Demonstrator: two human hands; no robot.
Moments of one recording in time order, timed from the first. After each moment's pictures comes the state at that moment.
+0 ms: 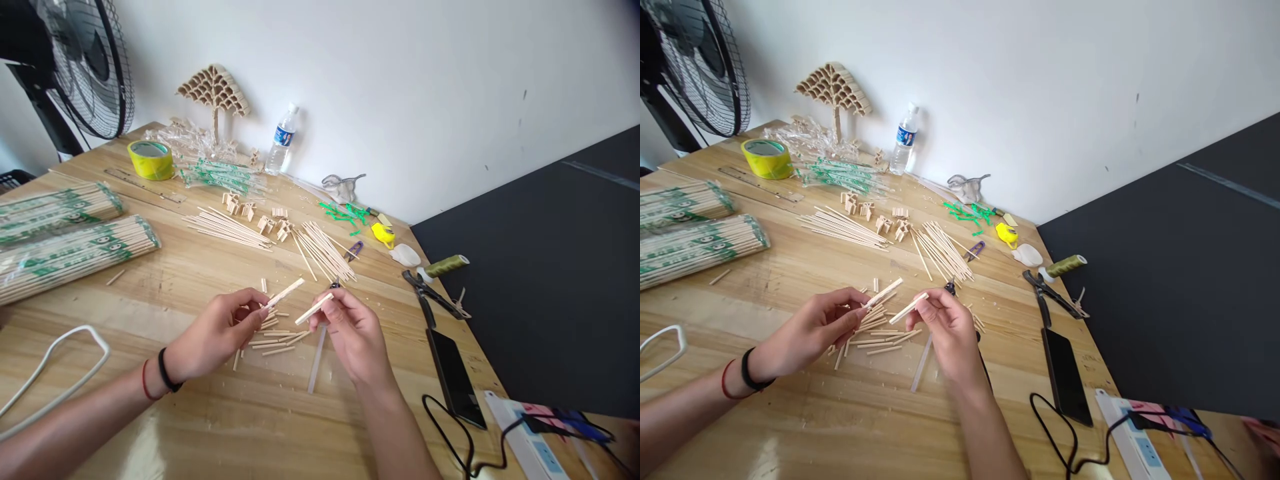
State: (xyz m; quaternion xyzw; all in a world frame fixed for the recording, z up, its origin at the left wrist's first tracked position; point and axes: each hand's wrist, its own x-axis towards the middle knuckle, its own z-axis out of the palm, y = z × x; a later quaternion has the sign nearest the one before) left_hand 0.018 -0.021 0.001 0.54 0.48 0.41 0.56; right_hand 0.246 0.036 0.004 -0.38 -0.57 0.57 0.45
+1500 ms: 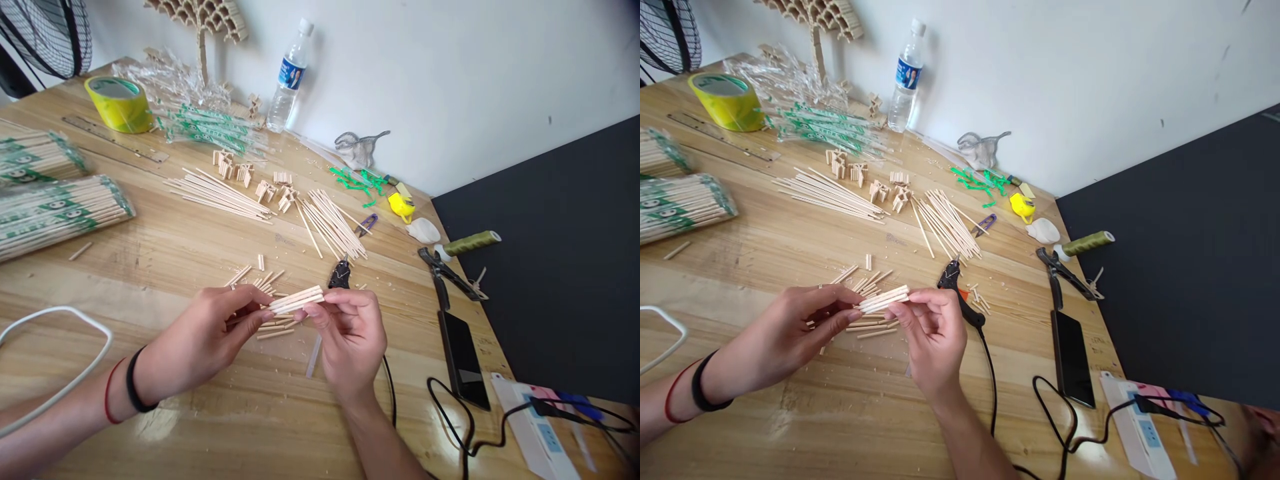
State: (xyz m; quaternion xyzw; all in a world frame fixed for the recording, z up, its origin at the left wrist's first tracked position) left_hand 0.027 -0.031 -0.004 0.66 0.52 0.37 0.40; right_hand 0.228 0.004 -0.022 -0.36 -0.56 0.45 0.59
